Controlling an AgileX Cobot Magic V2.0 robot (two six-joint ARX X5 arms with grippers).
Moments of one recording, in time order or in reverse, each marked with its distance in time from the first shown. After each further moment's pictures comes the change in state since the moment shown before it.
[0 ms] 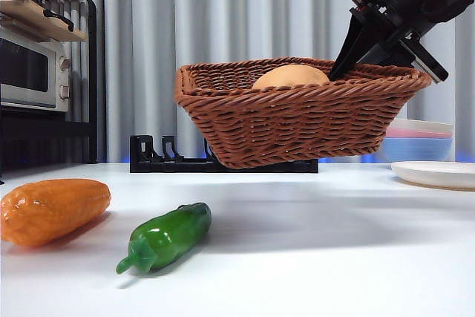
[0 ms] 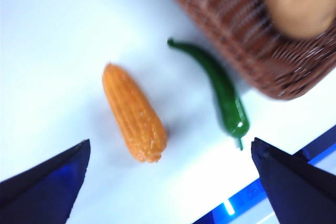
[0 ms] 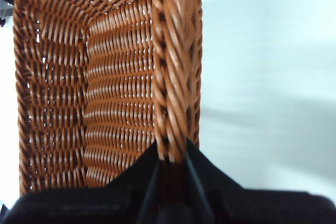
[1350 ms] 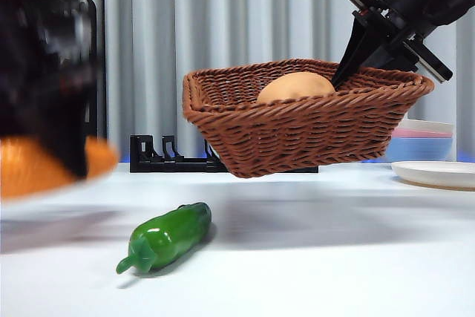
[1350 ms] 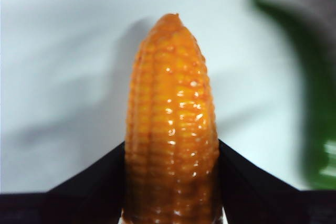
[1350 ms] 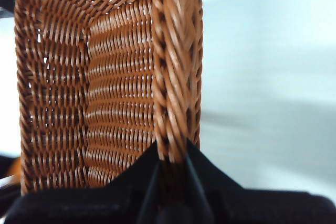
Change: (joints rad) left arm 0.356 0.171 -0.319 0.440 0.329 0.116; right arm -0.001 0.000 0.000 0.000 0.037 -0.012
